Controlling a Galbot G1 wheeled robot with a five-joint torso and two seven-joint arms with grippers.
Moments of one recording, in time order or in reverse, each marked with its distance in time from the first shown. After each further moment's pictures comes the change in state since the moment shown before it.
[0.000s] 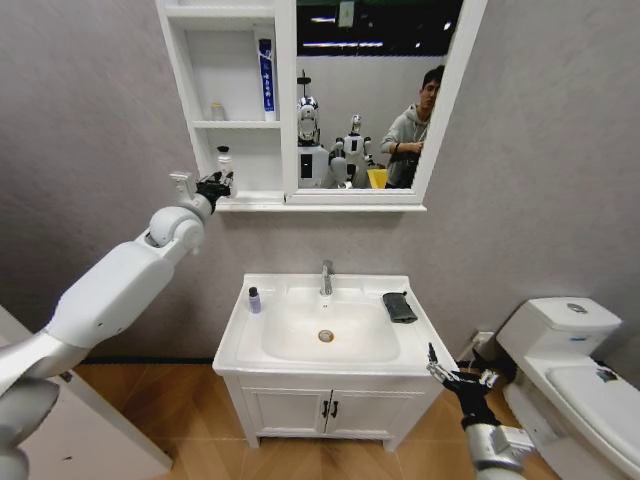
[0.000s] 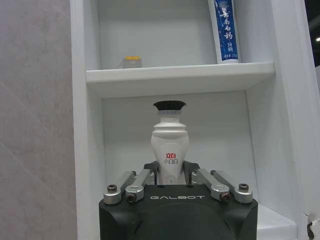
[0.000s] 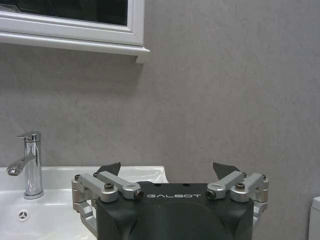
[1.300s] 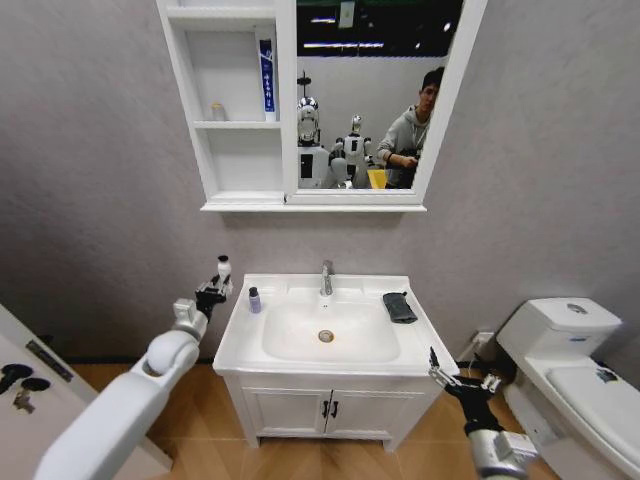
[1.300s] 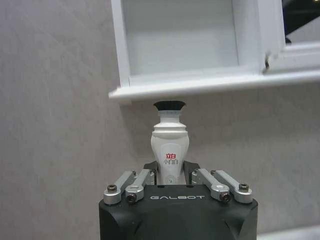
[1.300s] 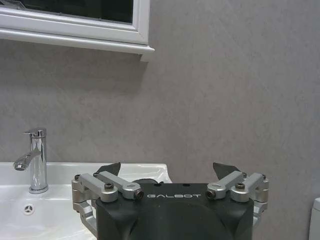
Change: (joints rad) left arm 0.867 0.093 -0.511 -0.333 0.249 -0.100 0.146; right arm -0.027 -0.008 -0.002 0.018 -0.009 -0.005 0.002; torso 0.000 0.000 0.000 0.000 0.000
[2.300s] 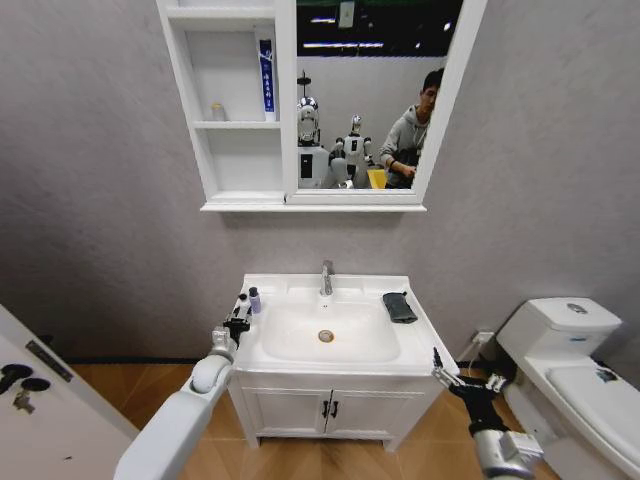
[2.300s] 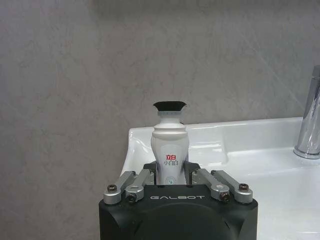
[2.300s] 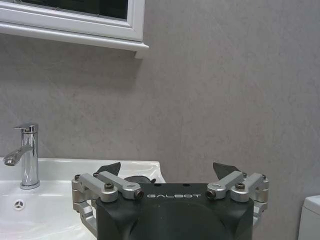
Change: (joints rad) left arm 0.125 -0.372 0.095 0.331 0.301 -0.090 0.053; right arm -0.018 -0.011 0.030 -0.007 0.012 0.001 -0.001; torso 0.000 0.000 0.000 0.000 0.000
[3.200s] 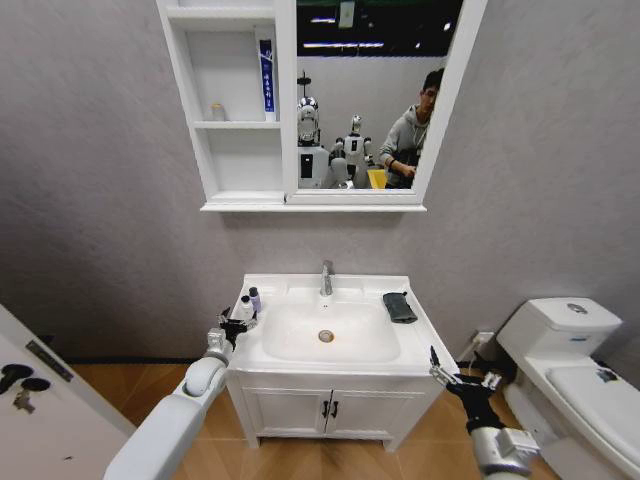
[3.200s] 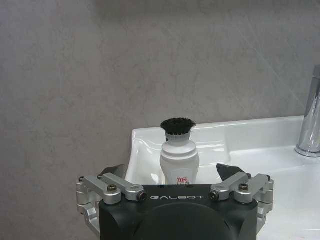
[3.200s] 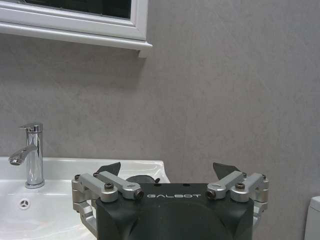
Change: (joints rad) left arm 0.006 0.023 -0.005 -0.015 -0.011 0.011 0.003; right arm 0.006 -0.009 -0.005 -0.002 0.009 -0.005 -0.010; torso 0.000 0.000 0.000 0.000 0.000
